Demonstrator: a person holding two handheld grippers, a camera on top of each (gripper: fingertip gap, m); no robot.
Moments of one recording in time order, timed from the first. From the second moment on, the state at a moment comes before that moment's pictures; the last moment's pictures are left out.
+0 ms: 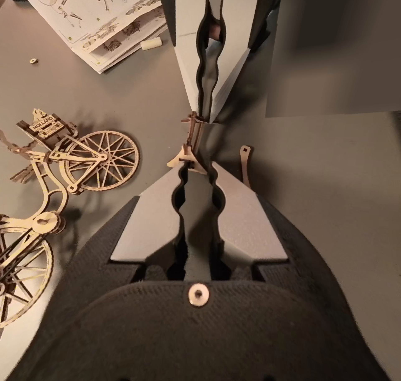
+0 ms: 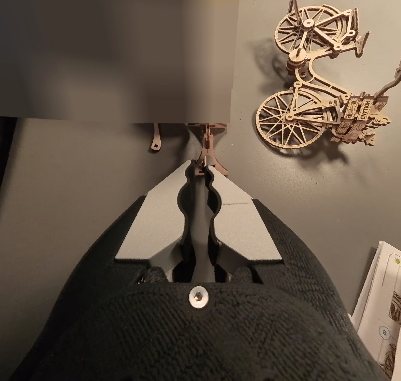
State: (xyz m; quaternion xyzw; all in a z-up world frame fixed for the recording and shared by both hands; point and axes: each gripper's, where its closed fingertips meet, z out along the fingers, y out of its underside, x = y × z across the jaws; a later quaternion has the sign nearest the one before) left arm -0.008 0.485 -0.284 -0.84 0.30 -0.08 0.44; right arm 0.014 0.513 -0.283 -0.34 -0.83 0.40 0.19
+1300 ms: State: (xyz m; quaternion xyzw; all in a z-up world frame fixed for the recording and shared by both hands) left arm -0.009 0.489 -0.286 -0.85 0.27 -0.08 0.43; right arm 0.014 0.510 -0.283 -0.33 -0.83 0.39 0.21
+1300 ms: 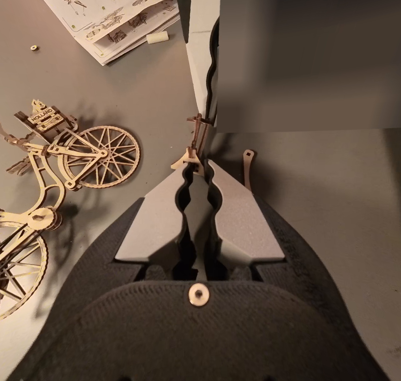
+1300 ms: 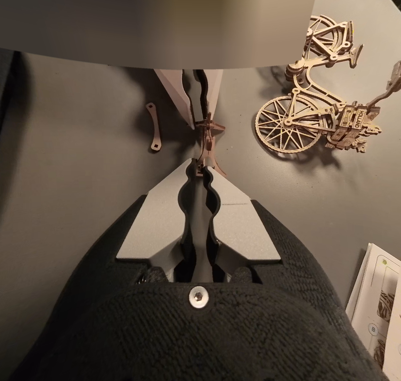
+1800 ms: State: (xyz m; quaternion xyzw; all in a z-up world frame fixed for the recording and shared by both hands) left arm -0.011 0.491 -0.285 -0.86 0.26 -0.09 0.43; right arm 0.013 0.508 -0.281 -0.31 -0.83 0.40 0.21
